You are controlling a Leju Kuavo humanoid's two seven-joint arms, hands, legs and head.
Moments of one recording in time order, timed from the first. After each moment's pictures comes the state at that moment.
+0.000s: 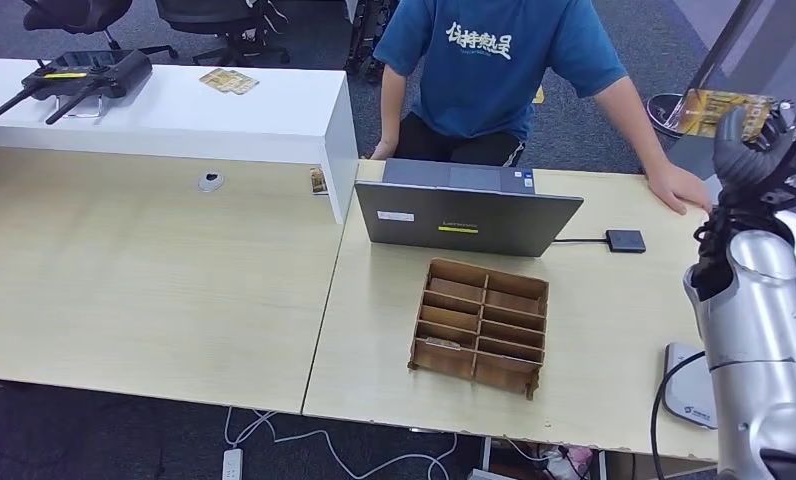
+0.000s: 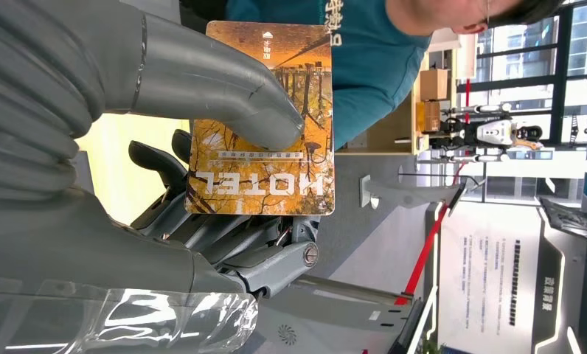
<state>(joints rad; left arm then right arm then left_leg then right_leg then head) -0.16 -0.05 -1.47 -0.10 1.39 0.26 0.18 -0.91 -0.14 0.09 -0.88 -0.14 -0.32 -0.08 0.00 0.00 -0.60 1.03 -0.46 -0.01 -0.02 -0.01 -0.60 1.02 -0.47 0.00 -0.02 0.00</state>
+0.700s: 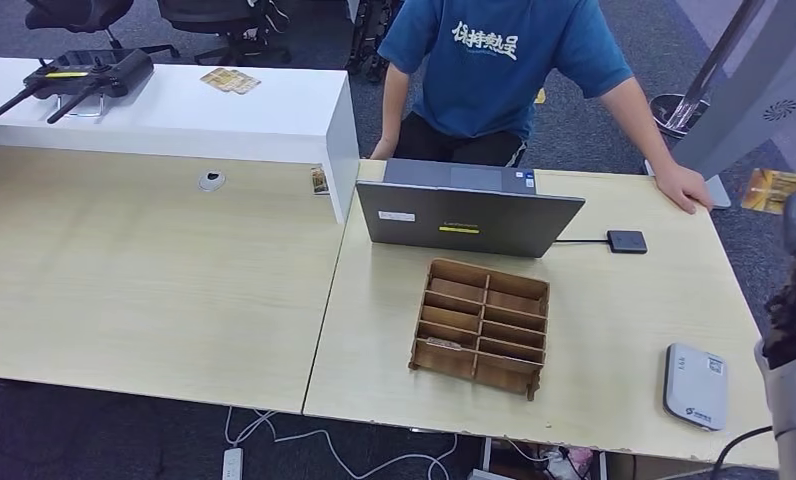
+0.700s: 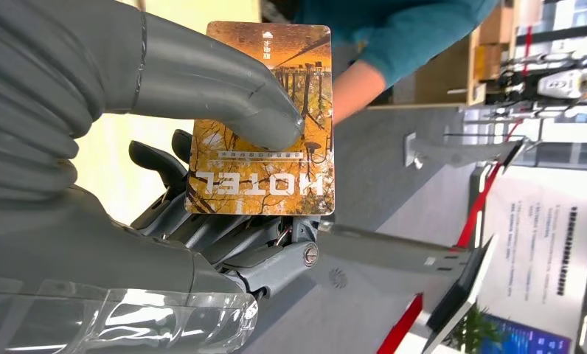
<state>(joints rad) -0.15 -0.05 -1.47 -0.10 1.44 0.28 0.16 -0.70 -0.33 -0.05 -0.91 -0.16 -0.21 -0.11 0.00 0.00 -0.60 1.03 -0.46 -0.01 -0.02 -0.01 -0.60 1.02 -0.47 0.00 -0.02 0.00</state>
